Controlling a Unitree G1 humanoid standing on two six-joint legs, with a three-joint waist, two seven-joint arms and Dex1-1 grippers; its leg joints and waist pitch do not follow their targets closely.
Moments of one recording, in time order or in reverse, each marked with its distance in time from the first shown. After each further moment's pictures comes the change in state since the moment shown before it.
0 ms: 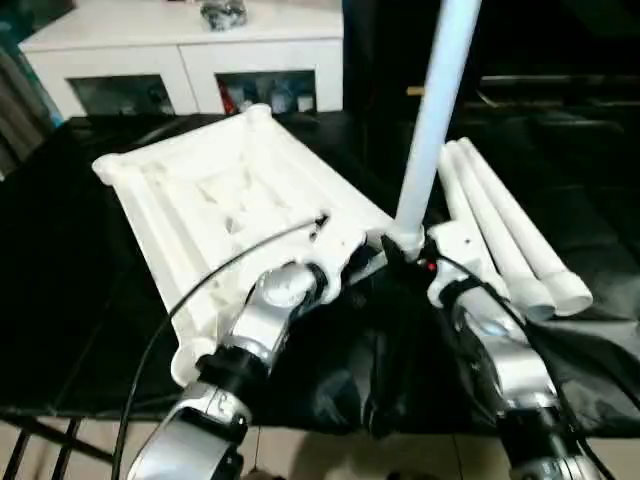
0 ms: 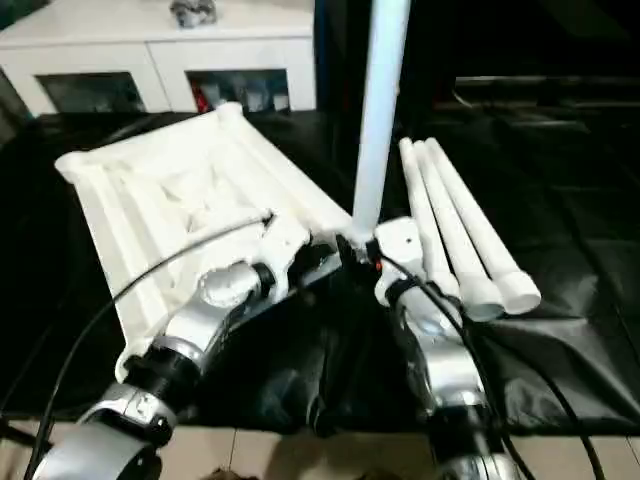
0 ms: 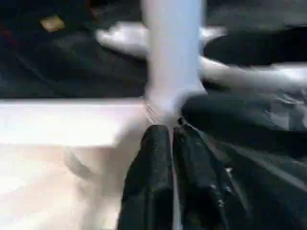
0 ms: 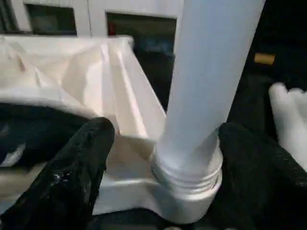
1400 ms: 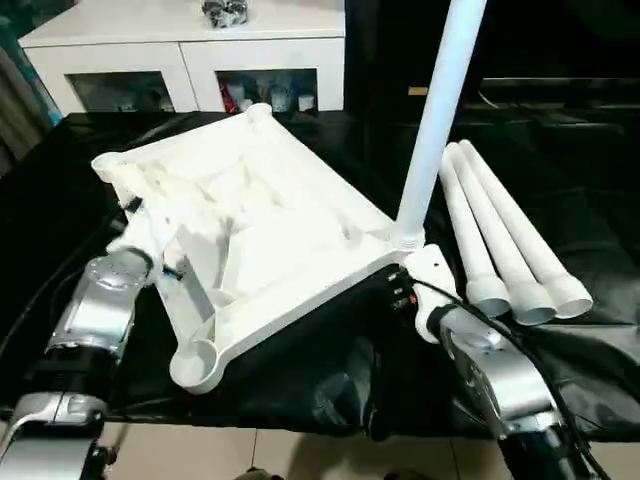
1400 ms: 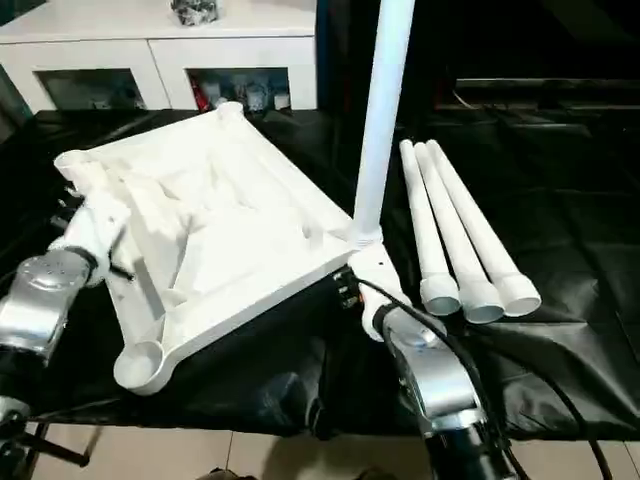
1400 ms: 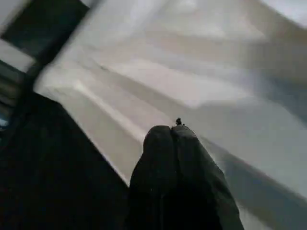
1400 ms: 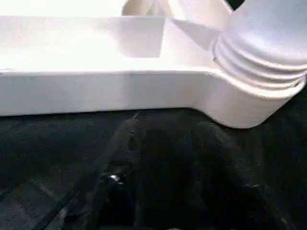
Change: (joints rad) left arm 0.121 0.499 0.128 -0.098 0.178 0.335 0.180; right arm 0.028 -0.030 0.137 -0.114 -0.070 0.448 -0.020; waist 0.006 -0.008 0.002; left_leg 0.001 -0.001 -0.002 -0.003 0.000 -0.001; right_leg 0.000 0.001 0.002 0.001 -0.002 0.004
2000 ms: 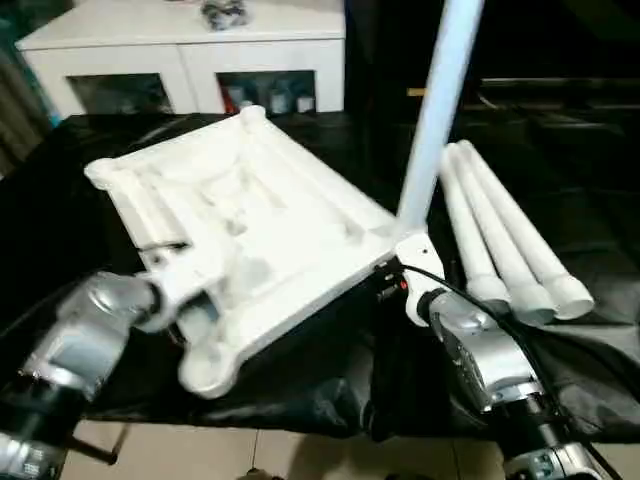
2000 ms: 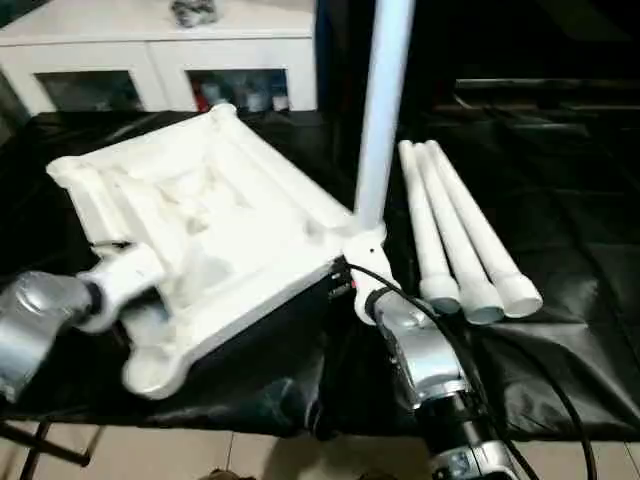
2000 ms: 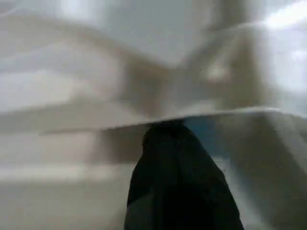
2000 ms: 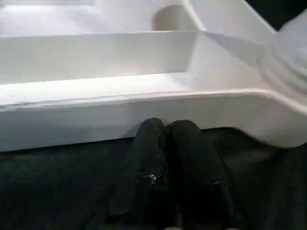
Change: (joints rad) left arm 0.155 0.188 -0.270 -0.414 -0.074 0.116 -0.605; right arm -0.117 0.027 -0.003 0.228 0.008 -0.137 0.029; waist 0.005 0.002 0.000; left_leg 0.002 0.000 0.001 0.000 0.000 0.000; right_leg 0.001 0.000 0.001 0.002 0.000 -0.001
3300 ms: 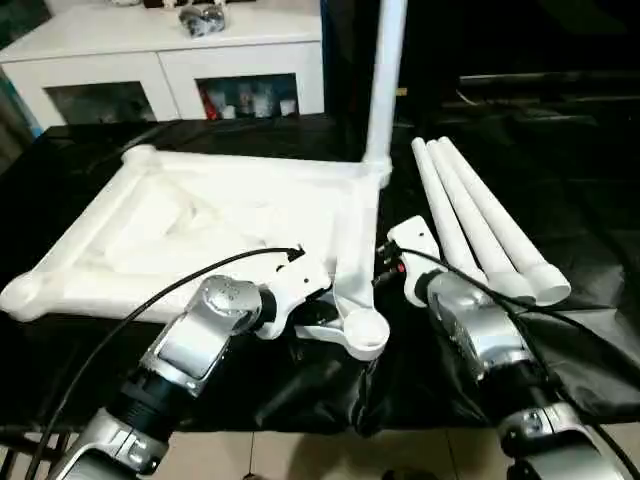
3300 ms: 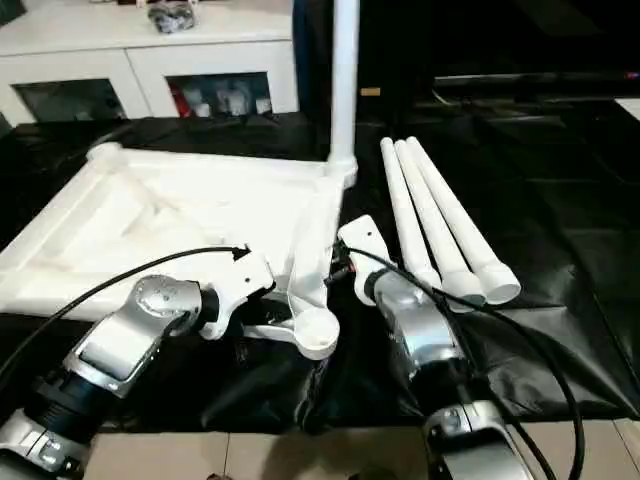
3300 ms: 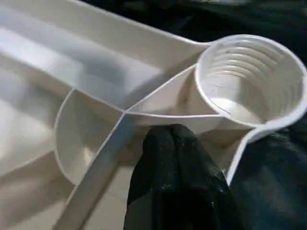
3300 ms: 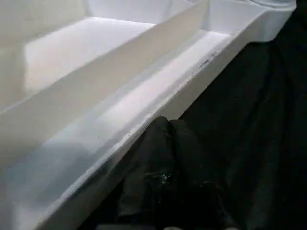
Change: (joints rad) left arm -0.115 -0.352 -0.087 0.046 -0.114 0.042 -0.022; right arm -0.173 -0.002 -0.028 0.280 0.004 -0.151 0.104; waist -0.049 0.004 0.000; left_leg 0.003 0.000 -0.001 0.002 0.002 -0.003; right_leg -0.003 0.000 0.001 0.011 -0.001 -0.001
